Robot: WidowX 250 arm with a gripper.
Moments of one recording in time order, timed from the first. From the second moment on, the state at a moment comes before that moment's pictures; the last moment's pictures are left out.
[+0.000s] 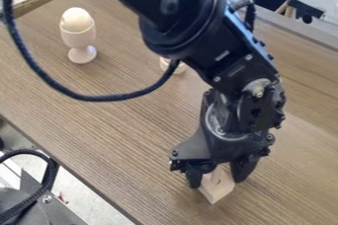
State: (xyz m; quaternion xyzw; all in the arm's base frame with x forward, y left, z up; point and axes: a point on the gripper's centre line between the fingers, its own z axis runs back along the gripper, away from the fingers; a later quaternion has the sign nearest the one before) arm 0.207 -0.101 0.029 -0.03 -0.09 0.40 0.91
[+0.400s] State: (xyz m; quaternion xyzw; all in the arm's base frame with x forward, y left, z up) arm 0.205 -0.097 0.029 -0.02 -0.09 0.40 0.91
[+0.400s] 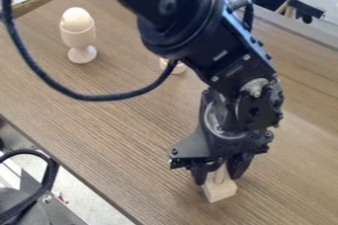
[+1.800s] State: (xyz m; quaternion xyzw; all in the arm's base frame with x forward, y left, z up) arm 0.201 -0.095 0.063 -0.03 -0.12 0.40 0.91
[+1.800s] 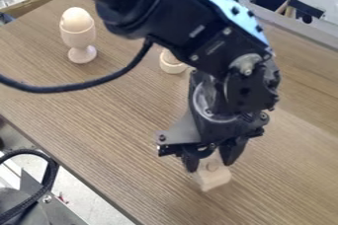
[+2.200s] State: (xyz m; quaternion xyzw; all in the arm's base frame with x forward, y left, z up) arm 0.201 -0.095 0.068 -0.04 -0.13 0.40 0.91
